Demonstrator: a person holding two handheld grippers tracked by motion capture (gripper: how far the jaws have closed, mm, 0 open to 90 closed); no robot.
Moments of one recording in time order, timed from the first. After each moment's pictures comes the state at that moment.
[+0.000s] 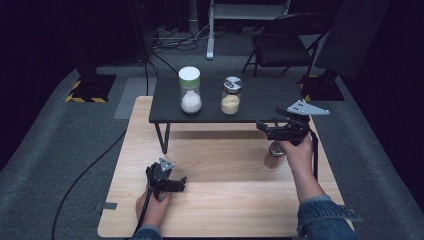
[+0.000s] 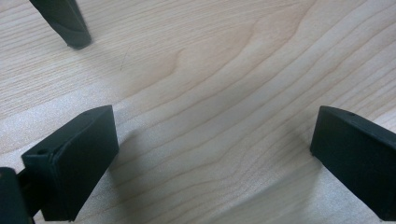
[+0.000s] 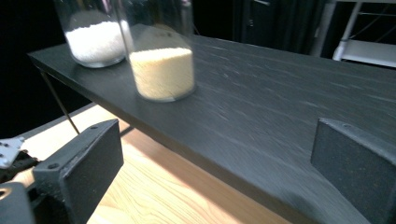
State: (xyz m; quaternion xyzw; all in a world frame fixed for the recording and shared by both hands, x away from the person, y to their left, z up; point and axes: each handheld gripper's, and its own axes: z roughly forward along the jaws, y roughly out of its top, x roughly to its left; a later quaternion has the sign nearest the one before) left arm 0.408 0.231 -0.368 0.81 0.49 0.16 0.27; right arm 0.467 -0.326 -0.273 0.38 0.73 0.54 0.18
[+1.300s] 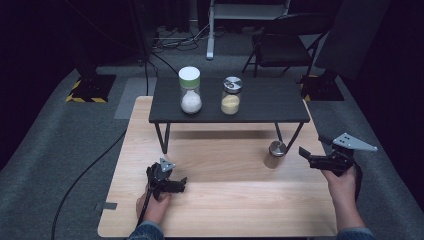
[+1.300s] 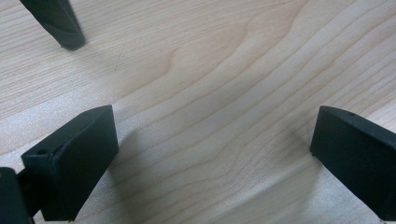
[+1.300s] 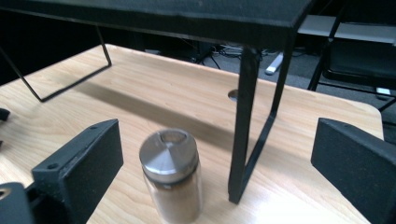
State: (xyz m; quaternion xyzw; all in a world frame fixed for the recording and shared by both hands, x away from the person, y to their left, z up) left arm 0.409 0.232 -0.368 0.81 0.49 0.16 0.27; right arm 0.394 -0.425 -0.324 0.44 0.72 0.50 0.21
